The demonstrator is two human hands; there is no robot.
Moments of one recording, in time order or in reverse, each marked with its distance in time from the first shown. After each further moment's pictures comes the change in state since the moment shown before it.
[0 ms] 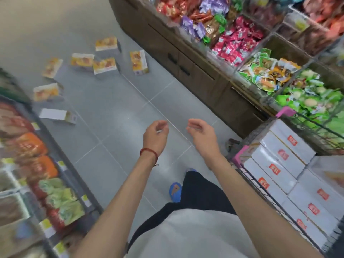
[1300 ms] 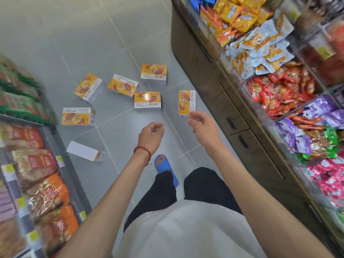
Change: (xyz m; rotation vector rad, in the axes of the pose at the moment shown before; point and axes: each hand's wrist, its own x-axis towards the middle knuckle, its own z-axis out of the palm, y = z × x) left_hand 0.566 0.139 -0.341 -0.092 0.079 -0.210; right_hand 0.475 -0.343 0.414 -0.211 -0.155 0.061
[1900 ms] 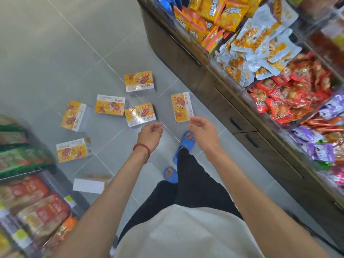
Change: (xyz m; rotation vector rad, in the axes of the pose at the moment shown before) left_hand 0.190 0.109 0.031 0.218 -0.151 -0.115; right_hand 0.160 -0.044 -0.003 0.158 0.115 0.205
